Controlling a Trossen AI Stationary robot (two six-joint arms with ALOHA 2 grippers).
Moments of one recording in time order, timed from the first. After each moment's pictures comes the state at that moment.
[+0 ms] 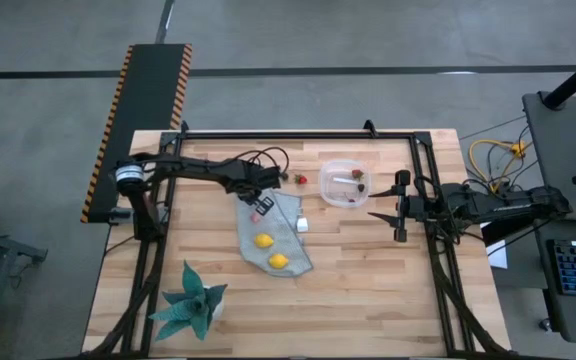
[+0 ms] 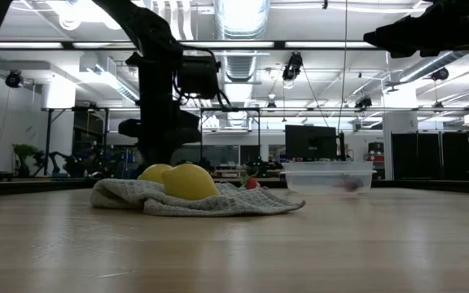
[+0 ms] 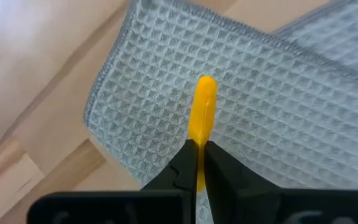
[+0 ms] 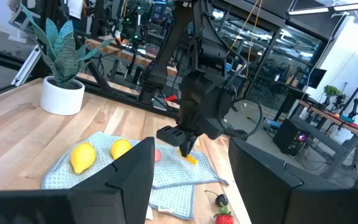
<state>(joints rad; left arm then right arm) 0.26 1.76 1.15 -0.81 -0.25 -0.58 0.08 0.36 0.22 0.14 0.13 -0.35</state>
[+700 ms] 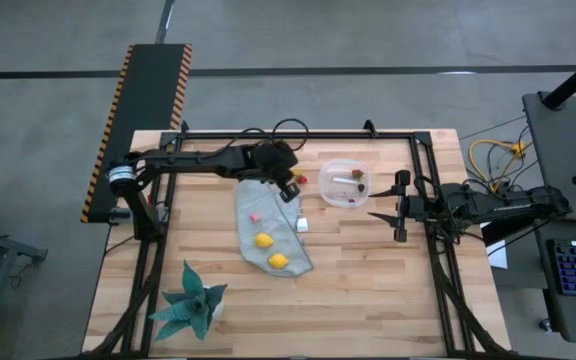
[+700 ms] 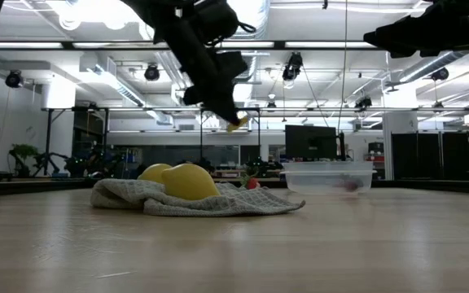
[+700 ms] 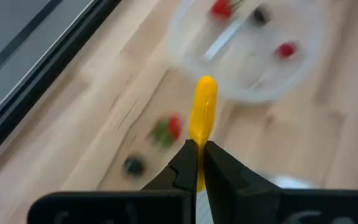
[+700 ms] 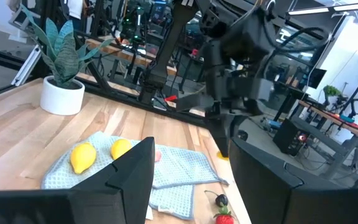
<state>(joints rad) 0.26 1.72 1.35 -0.45 -0.16 -0.18 0.08 0.36 0.22 0.14 0.13 -0.35</state>
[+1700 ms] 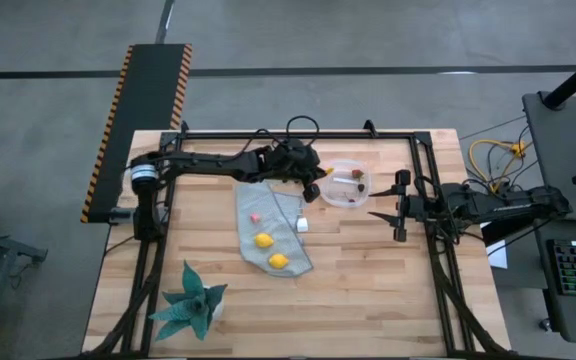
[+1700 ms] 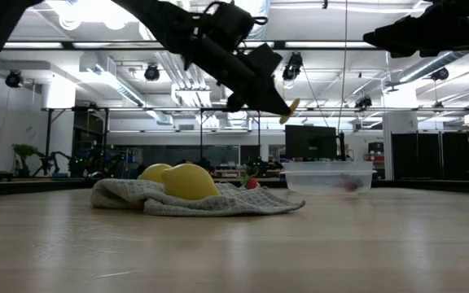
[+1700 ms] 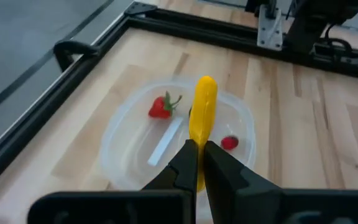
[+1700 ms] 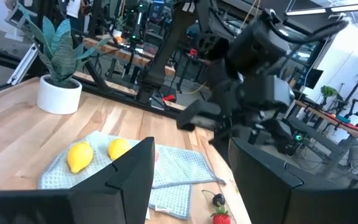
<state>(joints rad) 0.26 1.88 1.39 0.02 0.01 -0.06 0.08 0.36 0.22 0.14 0.14 -0.36</state>
